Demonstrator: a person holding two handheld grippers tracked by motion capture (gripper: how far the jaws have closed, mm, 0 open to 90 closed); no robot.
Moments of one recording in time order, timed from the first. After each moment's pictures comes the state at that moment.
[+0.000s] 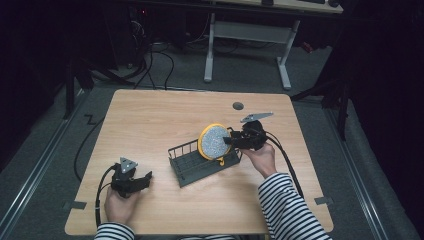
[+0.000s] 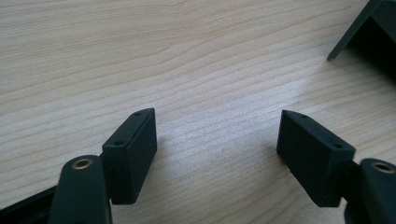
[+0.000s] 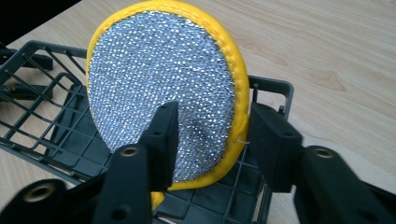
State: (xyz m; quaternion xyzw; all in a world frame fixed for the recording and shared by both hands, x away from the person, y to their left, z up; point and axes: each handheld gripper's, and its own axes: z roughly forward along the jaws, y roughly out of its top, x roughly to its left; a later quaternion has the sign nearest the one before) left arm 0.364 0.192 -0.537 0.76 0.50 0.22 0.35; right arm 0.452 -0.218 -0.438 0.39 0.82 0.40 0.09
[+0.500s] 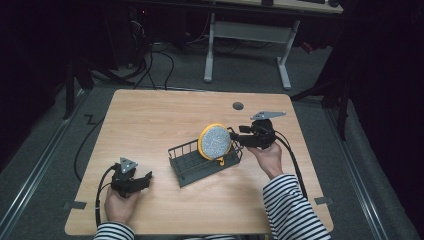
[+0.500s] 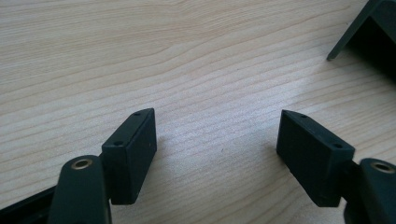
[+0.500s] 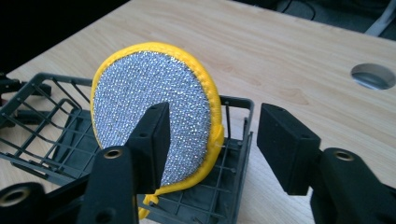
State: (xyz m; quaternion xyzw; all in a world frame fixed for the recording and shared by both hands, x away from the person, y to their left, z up) left arm 0.364 0.192 -0.537 0.76 0.50 0.22 0.35; right arm 0.439 -0.239 -0.418 0.42 0.79 0.44 0.13
